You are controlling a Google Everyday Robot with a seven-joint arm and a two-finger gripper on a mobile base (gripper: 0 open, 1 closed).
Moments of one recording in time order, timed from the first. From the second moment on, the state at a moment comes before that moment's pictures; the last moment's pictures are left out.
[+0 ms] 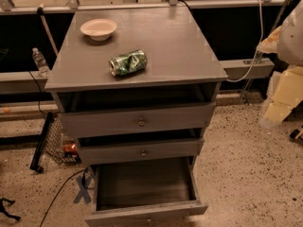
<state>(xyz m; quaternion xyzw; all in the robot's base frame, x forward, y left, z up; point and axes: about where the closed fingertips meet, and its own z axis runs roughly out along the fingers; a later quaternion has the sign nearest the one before) 0.438 -0.217 0.977 -0.60 0.78 -0.04 0.16</state>
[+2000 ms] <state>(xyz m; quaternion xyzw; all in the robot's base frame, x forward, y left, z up) 0.422 -0.214 0.837 -0.53 0.84 0.05 0.08</state>
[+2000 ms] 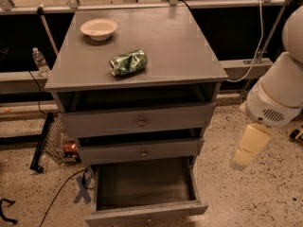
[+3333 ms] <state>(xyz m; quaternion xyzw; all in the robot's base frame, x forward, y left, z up) 0.408 -0.194 0.670 -0.42 0.90 0.11 0.01</state>
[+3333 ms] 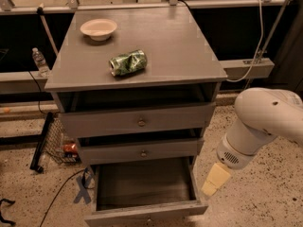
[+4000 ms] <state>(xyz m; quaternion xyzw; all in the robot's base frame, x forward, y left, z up) 0.403 -0.186 0.588 -0.40 0.91 0.11 -0.02</state>
